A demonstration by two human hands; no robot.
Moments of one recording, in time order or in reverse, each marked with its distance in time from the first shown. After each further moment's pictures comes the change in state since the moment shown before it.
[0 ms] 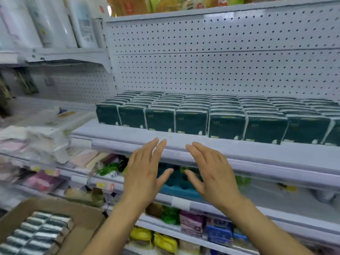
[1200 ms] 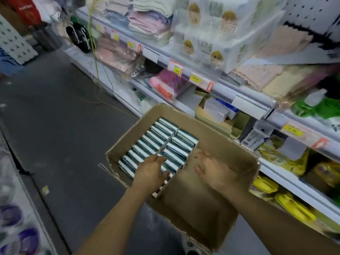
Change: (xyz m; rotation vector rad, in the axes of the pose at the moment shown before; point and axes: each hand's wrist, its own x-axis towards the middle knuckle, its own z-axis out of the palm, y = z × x) left_hand -0.380 -0.529 0.014 -0.040 -0.858 -0.826; right_hand 0.035 -0.479 0.456 0.338 -1.043 -0.041
